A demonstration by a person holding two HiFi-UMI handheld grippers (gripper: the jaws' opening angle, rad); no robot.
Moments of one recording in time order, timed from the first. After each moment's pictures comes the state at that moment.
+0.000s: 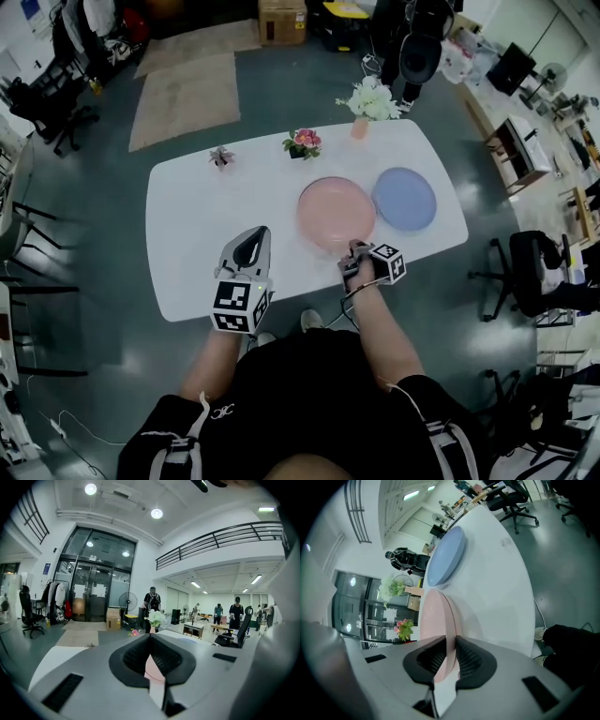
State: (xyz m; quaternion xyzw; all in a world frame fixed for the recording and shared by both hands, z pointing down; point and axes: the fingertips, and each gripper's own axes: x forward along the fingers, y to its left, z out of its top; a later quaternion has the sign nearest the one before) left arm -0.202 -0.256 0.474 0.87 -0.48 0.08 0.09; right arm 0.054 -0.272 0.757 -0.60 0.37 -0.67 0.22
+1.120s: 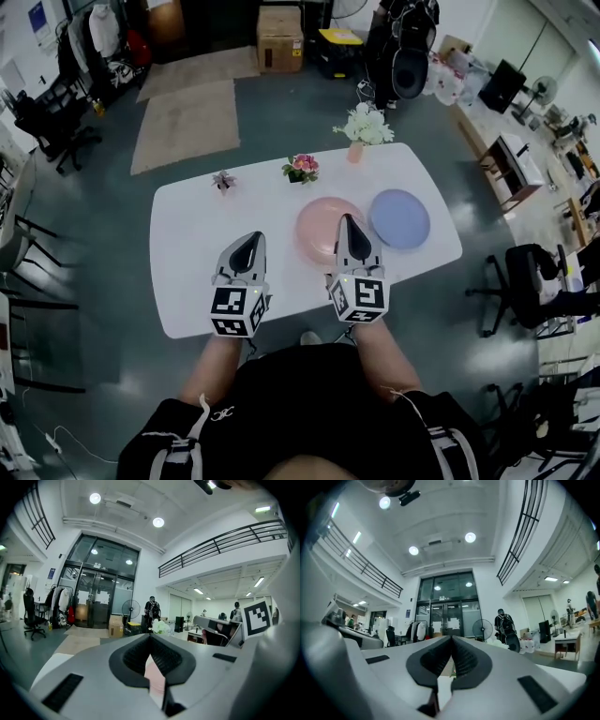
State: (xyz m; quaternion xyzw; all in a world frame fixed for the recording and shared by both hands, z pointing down) left arm -0.216 -0.265 0.435 0.86 -0.50 0.04 0.07; right arm -0.047 -0.274 0.410 -0.64 0.77 0.02 0.07
